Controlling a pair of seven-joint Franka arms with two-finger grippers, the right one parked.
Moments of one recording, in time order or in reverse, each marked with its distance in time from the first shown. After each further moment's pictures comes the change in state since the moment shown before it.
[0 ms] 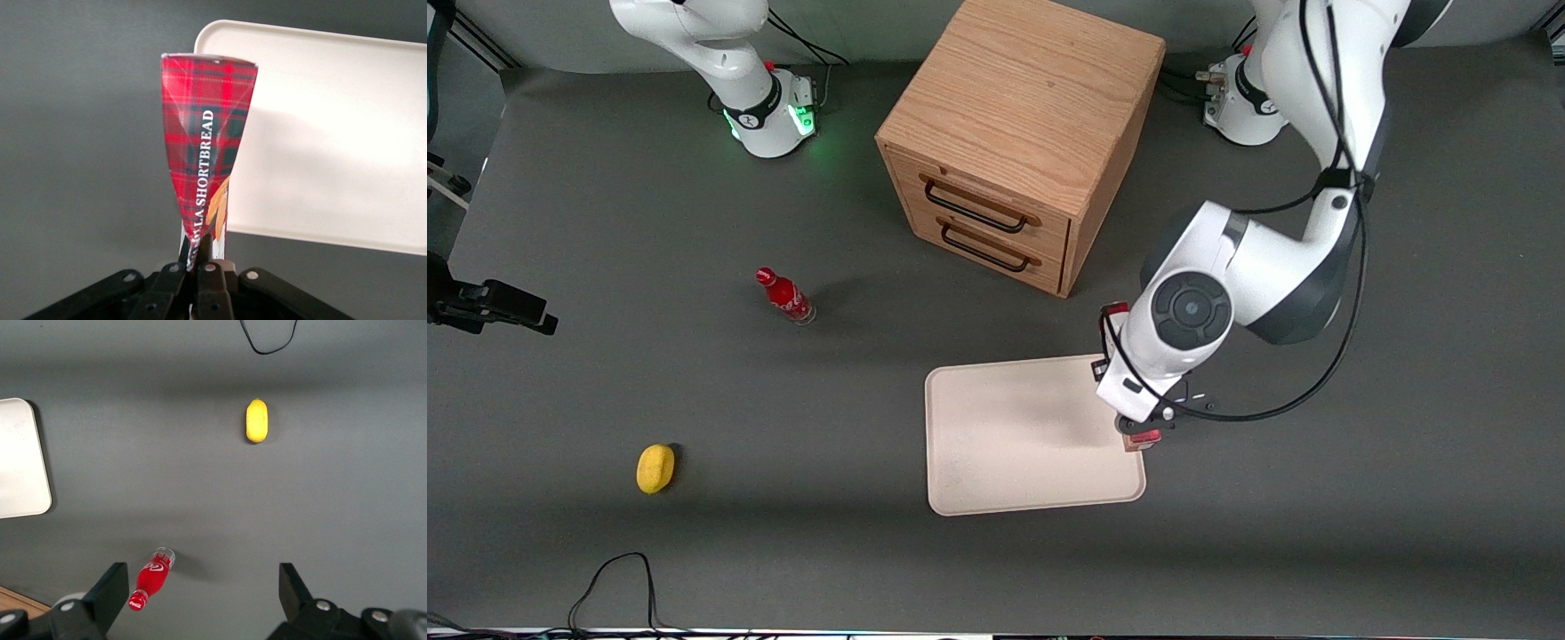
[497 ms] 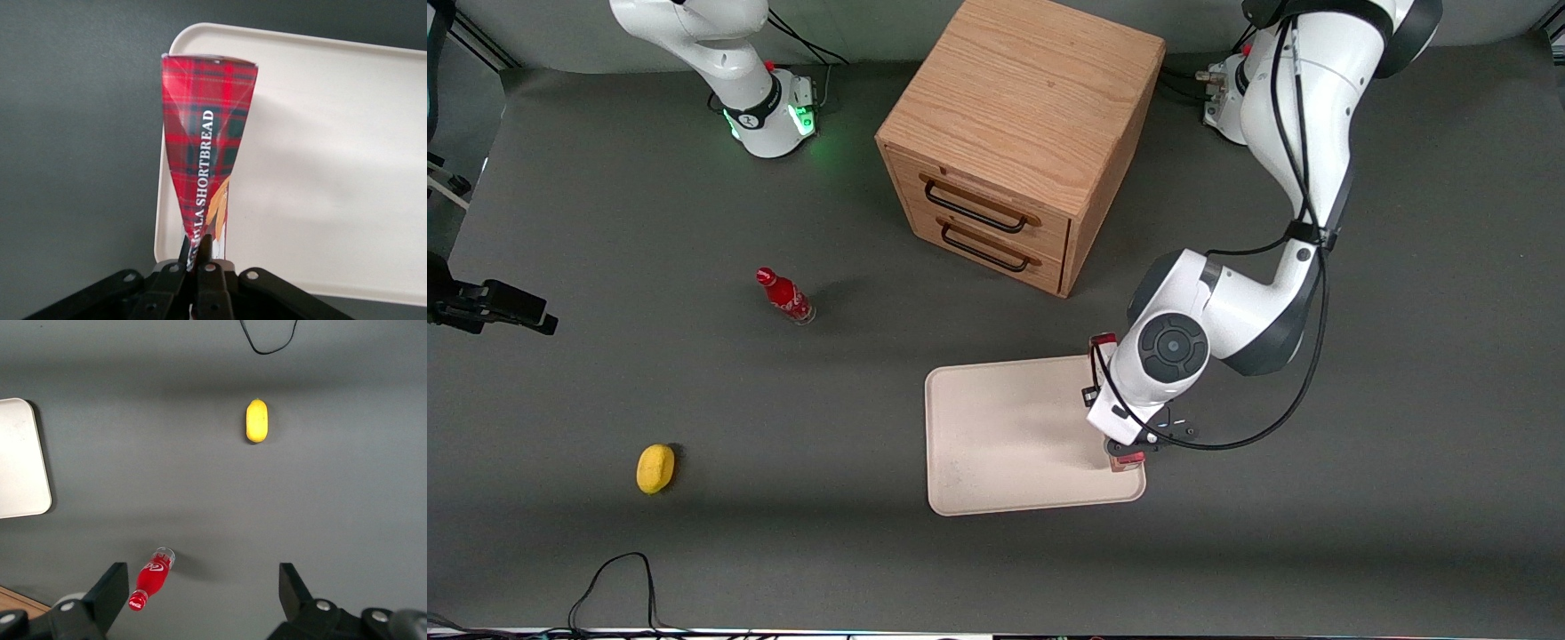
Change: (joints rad) arm 0.002 0.088 0.008 -0.046 0.006 0.177 0.004
